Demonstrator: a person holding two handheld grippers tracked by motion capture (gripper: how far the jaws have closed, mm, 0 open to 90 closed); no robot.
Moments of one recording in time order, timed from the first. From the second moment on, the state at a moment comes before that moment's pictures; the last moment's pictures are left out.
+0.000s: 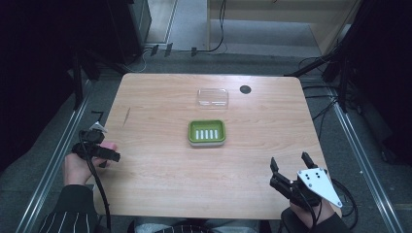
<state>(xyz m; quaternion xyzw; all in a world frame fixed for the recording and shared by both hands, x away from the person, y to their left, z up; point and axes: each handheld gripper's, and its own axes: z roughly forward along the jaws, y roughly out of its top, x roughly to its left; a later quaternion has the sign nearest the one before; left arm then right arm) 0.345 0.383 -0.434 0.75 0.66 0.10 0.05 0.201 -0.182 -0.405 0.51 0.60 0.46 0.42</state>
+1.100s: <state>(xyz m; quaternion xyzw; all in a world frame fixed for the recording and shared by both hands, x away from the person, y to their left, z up) 0.361 0.387 -0.445 0.74 0.67 0.10 0.04 0.201 -0.182 -0.405 0.51 0.60 0.46 0.42</state>
